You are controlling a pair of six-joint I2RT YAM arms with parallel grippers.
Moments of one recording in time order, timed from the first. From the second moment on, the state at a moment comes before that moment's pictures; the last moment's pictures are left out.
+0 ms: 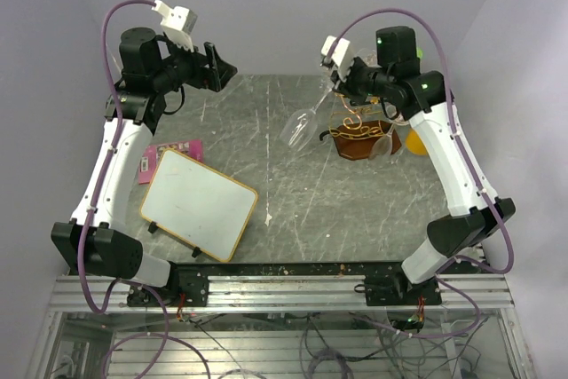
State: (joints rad) left arm -0.15 1.43 1.60 -0.33 0.51 -0.11; right arm 0.38 1.62 1.97 -0.88 -0.39 -0.73
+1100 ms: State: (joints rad) left arm -0.14 1.43 1.57 -0.32 0.55 -0.12; right arm 0.56 1.59 1.76 -0.89 0.24 -0.99
